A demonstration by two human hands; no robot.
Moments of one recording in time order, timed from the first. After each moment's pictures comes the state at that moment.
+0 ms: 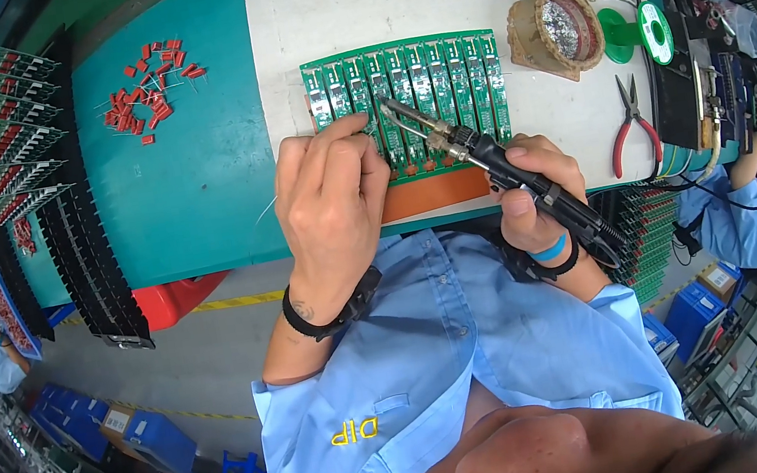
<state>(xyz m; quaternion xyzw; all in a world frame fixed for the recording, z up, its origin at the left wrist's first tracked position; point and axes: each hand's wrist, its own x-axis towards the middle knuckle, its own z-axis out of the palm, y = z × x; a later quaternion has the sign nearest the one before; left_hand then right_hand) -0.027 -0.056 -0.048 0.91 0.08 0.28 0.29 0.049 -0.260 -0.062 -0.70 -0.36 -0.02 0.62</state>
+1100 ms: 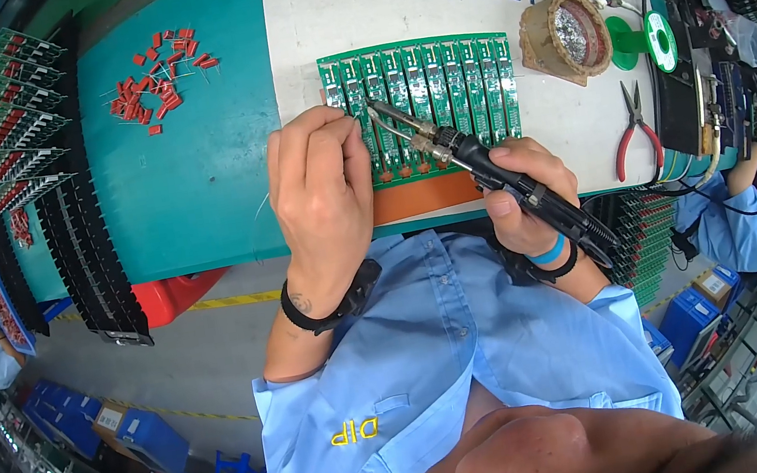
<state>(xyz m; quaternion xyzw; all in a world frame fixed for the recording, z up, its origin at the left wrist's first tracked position) -0.027 -0.044 -0.051 0.90 0.13 0.32 0.29 0.049 -0.249 -0.055 -0.70 -0.38 0.02 0.60</state>
